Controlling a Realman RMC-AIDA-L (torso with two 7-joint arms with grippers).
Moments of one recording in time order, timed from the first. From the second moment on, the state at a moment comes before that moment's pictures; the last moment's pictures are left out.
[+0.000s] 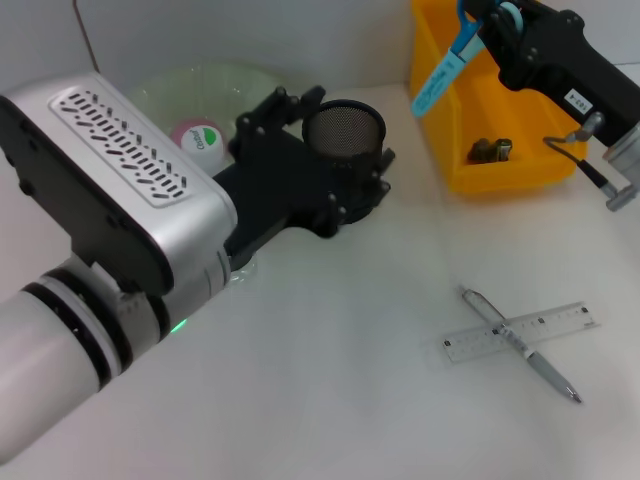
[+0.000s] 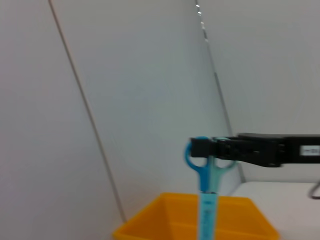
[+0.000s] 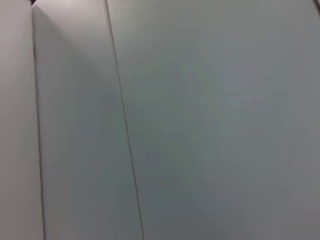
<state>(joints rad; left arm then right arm) -0.06 -1.92 2.27 1.74 2.42 0.11 -2.49 0.64 2.08 -0.24 -0.28 -1.61 -1.57 0.91</state>
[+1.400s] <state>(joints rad) -0.13 -2.07 1.57 0.94 1.20 1.45 -0.87 0.80 2.09 -0.54 -0.32 -1.56 -1.28 0.86</state>
